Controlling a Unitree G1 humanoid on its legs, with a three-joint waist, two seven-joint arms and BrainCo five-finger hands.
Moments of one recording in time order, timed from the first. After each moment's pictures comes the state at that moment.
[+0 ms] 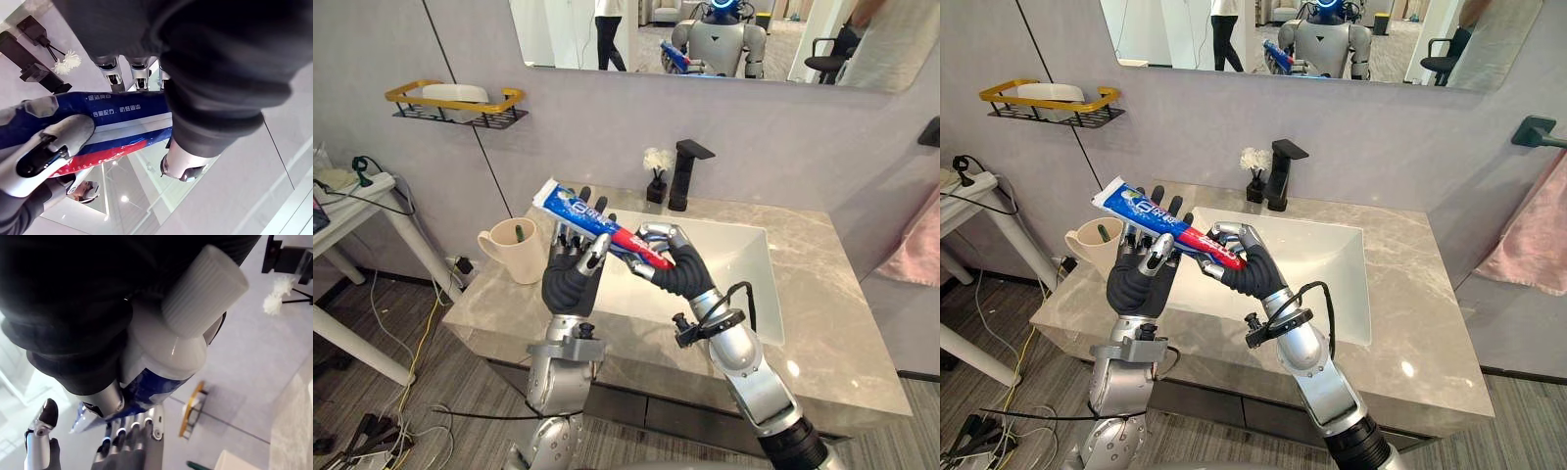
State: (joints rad) left arm 0.15 0.11 -0.38 -0.51 -0.74 -0.27 0.11; right arm -0.11 -0.14 0.43 -0.29 -0.17 -0.15 -0.05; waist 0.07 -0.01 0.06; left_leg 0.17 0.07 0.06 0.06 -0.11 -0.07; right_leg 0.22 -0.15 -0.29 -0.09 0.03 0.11
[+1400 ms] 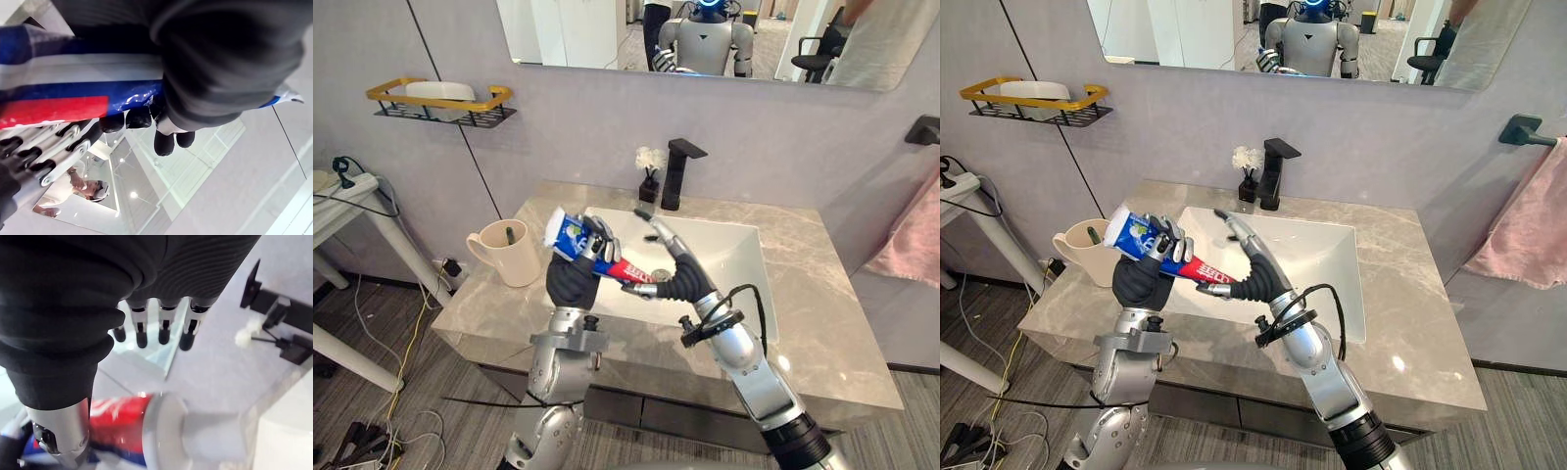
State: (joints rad) left arm 0.08 0.11 -0.33 -0.48 -0.68 -0.24 0.13; right arm -0.11 -0.15 0.32 -0.22 -0.31 -0.19 -0.05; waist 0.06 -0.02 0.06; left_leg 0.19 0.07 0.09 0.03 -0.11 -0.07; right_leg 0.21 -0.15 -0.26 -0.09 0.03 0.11
